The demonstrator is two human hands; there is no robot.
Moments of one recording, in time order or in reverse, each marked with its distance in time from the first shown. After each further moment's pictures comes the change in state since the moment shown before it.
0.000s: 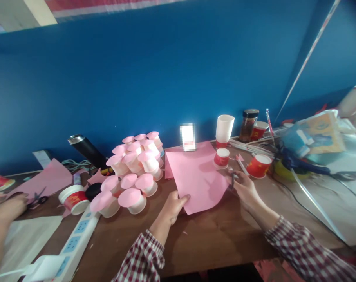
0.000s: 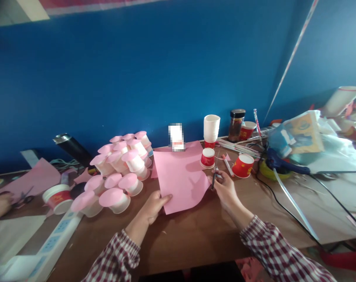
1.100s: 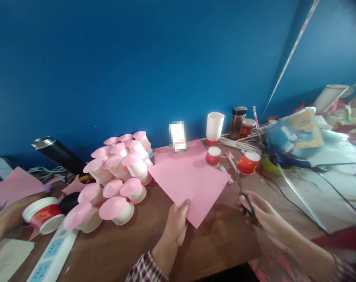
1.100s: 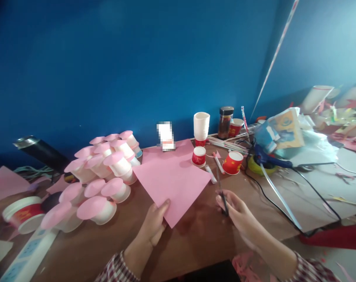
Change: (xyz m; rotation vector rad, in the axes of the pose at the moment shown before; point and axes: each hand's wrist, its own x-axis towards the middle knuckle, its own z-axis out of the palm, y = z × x) left_hand -0.020 -0.015 0.044 -0.356 0.000 -0.049; right_hand -0.067 -0.021 -0.052 -0.161 -0.041 0.293
